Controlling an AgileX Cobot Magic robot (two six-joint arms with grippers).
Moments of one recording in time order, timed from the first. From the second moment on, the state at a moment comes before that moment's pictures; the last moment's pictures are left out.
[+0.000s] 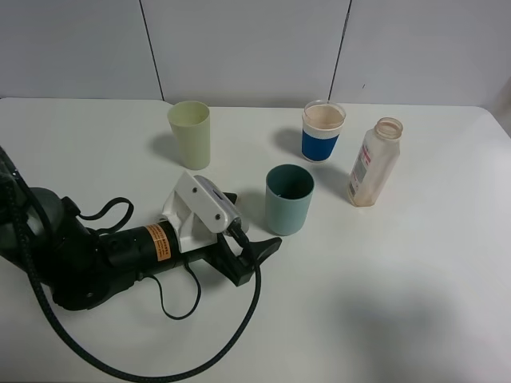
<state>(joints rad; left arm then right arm) -0.78 2.06 -0.47 0.13 -1.21 -0.06 0.09 0.00 -0.50 -0.16 1.06 0.06</state>
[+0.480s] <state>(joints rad) -0.78 2.09 -0.55 0.12 -1.21 -0.04 0.09 0.00 -0.50 -0.16 1.06 0.06</state>
